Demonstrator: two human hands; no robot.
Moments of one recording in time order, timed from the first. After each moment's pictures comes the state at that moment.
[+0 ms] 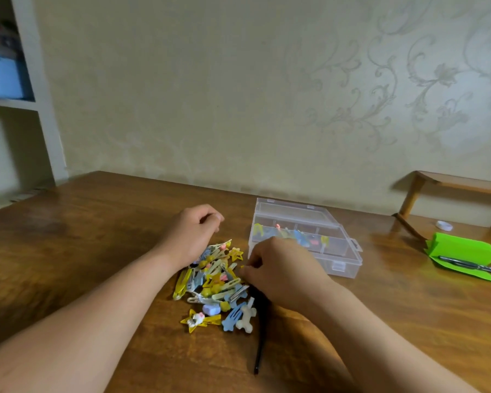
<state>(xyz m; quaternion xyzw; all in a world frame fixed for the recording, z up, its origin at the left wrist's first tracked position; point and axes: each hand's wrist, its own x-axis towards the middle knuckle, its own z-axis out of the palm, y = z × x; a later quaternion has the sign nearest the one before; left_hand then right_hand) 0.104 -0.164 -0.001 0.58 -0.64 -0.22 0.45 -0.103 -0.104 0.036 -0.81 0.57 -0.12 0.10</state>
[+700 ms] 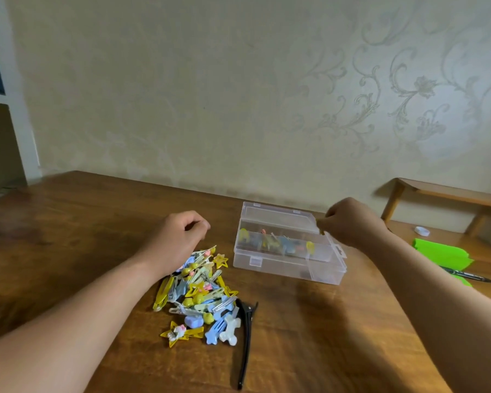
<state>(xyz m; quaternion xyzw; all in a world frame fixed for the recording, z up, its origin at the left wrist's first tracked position) 0.103 -0.168 -0.004 0.57 -0.65 -0.24 0.44 -0.234 -0.207 0.080 -0.65 0.73 -0.20 0.04</state>
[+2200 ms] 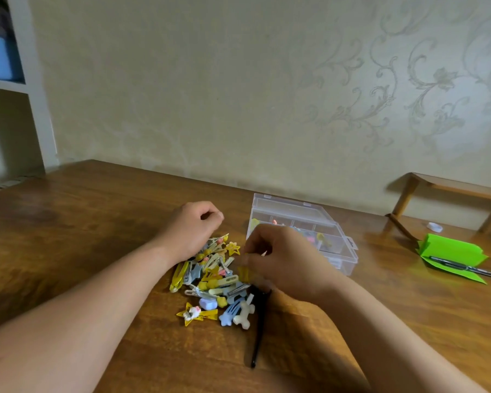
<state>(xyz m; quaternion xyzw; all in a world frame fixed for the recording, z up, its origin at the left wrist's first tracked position) 0.102 -0.165 -0.003 0.58 -0.67 -0.22 0.42 -0.120 -0.109 0.037 -0.82 0.49 -0.23 0.20</state>
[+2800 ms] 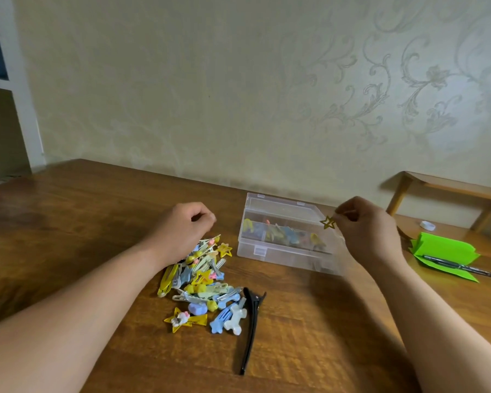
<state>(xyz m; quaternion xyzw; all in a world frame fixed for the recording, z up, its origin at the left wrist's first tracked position) 0.100 -0.162 -0.001 0.58 -0.66 -0.23 0.42 -0.248 -0.186 0.033 -0.62 0.66 -0.43 -0.01</state>
